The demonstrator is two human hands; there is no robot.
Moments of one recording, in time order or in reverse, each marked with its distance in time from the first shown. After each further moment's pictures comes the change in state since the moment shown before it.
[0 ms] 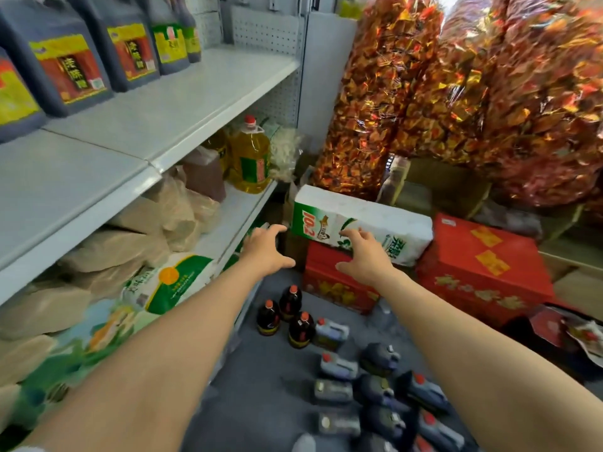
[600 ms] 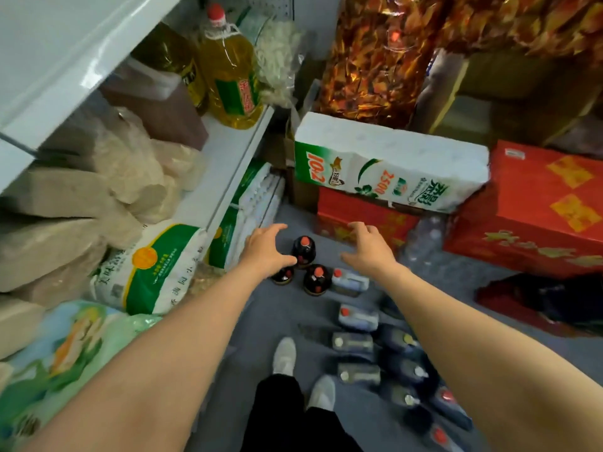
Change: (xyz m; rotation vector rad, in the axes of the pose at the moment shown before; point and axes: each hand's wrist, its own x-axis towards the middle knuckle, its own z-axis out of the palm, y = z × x) left_hand 0.115 -0.061 0.116 -0.025 -0.236 -0.150; right_hand 0.130 0.080 0.127 0.200 -0.259 0.153
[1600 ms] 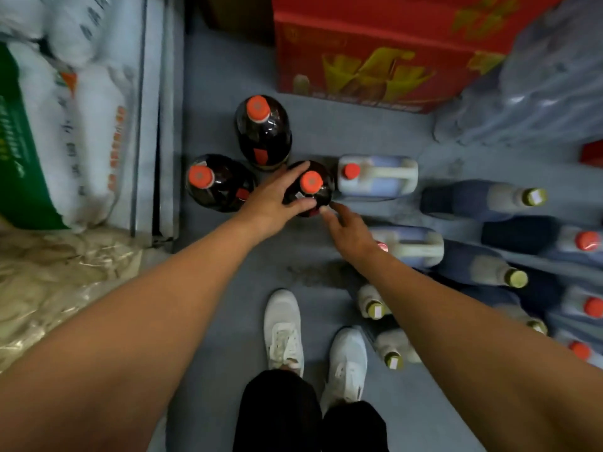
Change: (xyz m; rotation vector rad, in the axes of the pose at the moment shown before) left_hand 0.318 -0.206 0.368 -0.148 -0.418 0.270; right_hand 0.252 0.243 0.428 0.581 -0.070 0.445
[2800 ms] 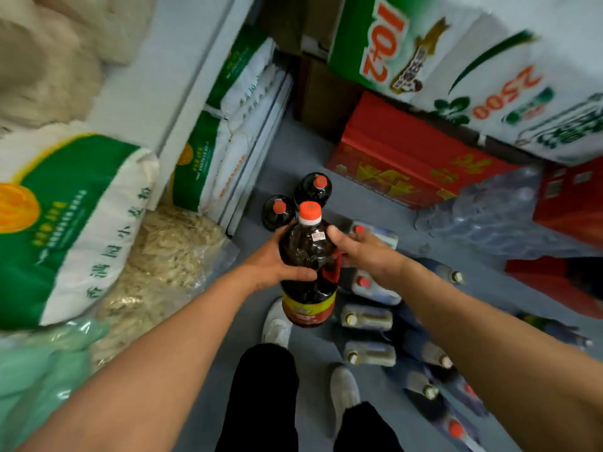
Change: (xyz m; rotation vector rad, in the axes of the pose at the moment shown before) left_hand -0.229 0.103 -0.096 -0.613 0.062 -0.219; right_hand -0.207 -0.204 -0.088 -0.006 -0.437 -0.058
